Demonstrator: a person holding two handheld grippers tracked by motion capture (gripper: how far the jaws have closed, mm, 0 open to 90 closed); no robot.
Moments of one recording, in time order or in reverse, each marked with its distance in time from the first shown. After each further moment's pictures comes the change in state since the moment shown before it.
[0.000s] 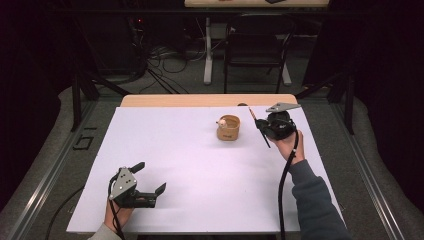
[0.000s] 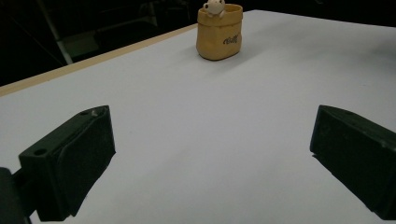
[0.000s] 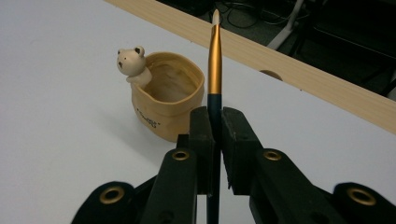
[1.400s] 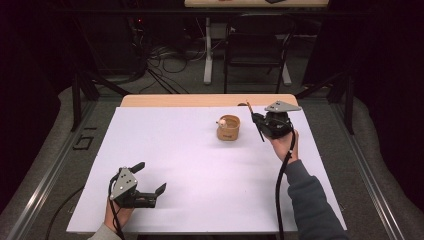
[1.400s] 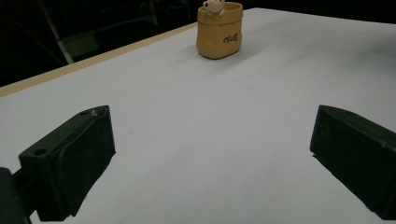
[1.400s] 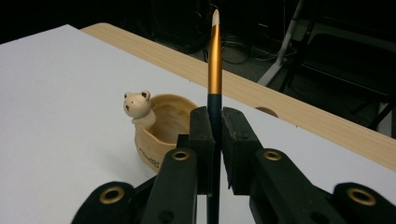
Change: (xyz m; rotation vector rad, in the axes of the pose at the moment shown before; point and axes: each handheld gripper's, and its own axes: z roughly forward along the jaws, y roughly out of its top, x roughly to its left) left arm -0.001 0.000 0.000 0.008 0.003 0.010; right arm 0.009 0.005 0.001 -0.155 -0.024 -0.002
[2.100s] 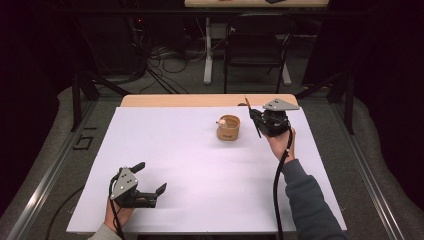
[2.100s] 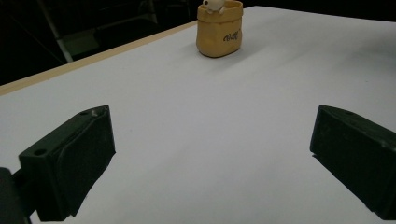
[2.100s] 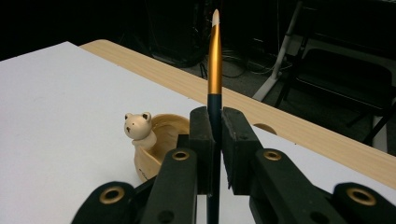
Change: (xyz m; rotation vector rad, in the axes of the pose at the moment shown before) left arm 0.000 0.000 0.001 0.003 -0.002 -0.003; right arm 0.005 0.006 0.004 -0.056 -0.018 -0.003
